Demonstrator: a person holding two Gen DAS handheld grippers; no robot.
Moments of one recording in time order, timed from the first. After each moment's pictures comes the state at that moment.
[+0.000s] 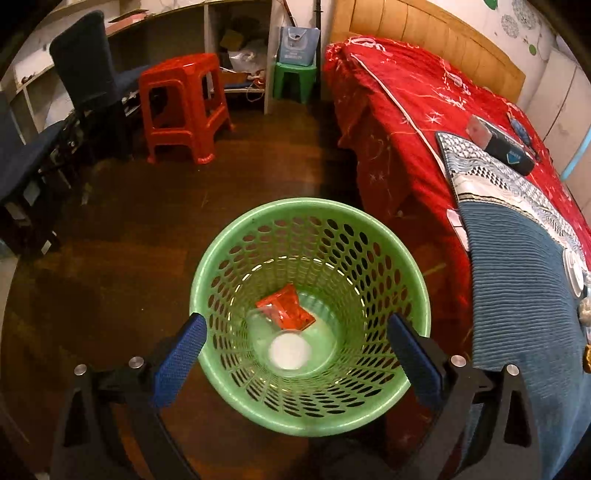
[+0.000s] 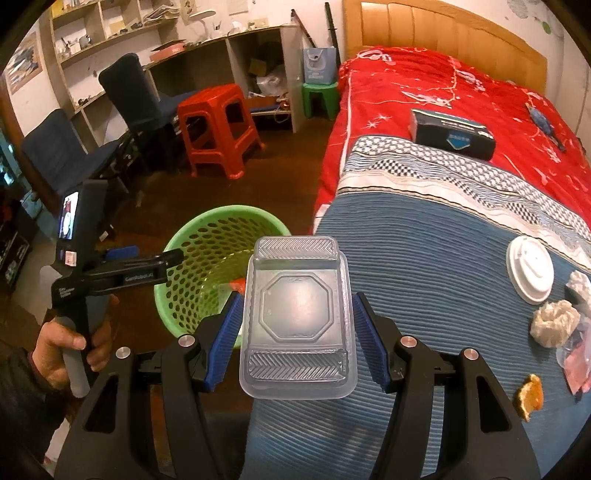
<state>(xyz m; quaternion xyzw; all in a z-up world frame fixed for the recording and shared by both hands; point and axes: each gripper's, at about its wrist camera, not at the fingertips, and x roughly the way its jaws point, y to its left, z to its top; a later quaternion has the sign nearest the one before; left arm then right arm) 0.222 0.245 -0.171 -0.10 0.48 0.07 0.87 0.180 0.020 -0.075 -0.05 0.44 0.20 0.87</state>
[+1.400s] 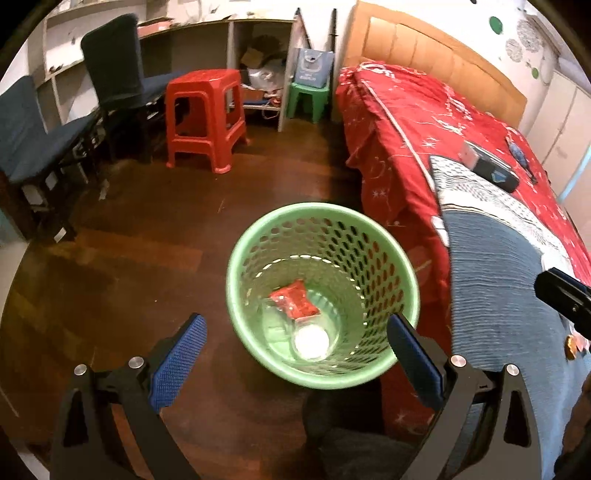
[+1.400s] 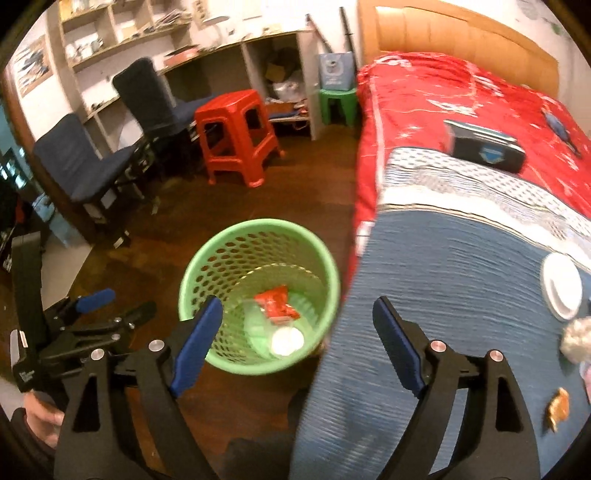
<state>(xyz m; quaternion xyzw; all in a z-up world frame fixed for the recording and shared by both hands) 0.150 0.248 -0.133 -0.12 0.45 0.08 0.88 0.191 0.050 -0.074 -0.03 0.43 0.22 0.88</state>
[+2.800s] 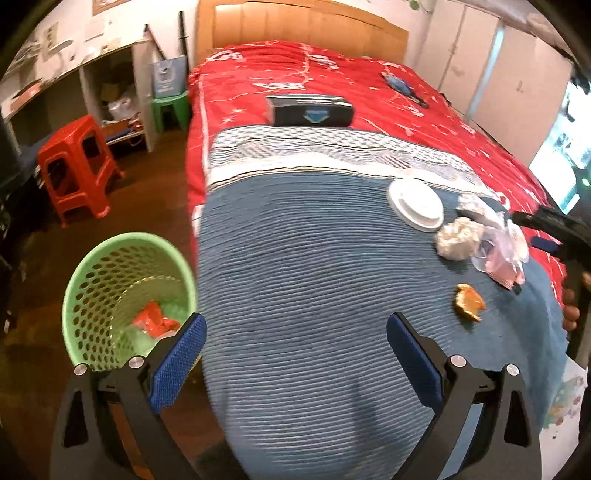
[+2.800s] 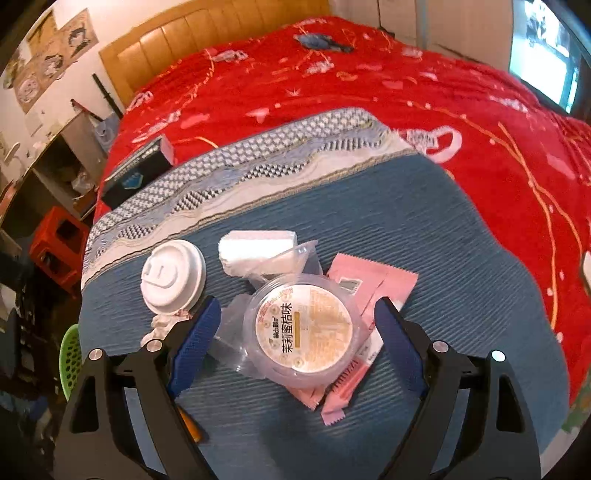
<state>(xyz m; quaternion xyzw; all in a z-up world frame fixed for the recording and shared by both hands) 0.182 -0.011 -0.094 -0.02 0.46 -0.11 0.88 0.199 -0.352 -0.066 0.15 0.46 -0.11 0.87</state>
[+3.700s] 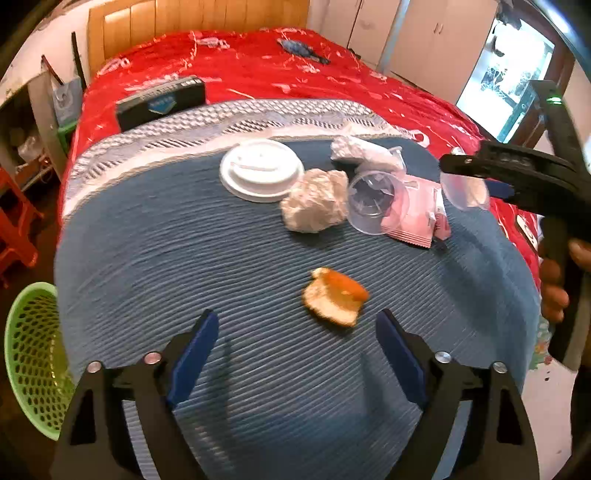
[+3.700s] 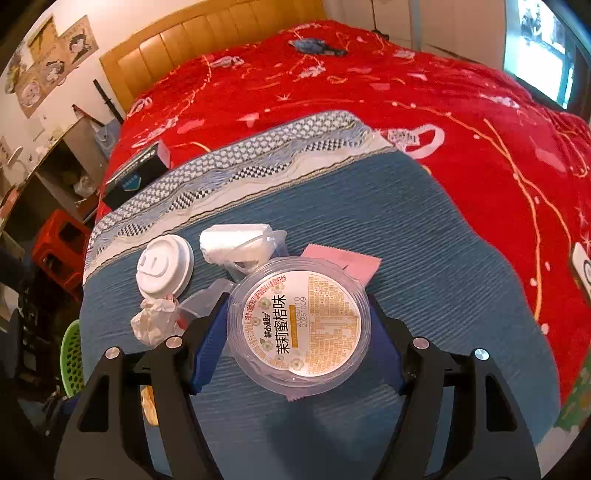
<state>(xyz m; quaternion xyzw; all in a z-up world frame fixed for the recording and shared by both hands) 0.186 -0.157 -0.113 0.04 0.49 -0.26 0.83 0.163 -0.372 -0.054 0.15 0.44 -0.11 0.88</state>
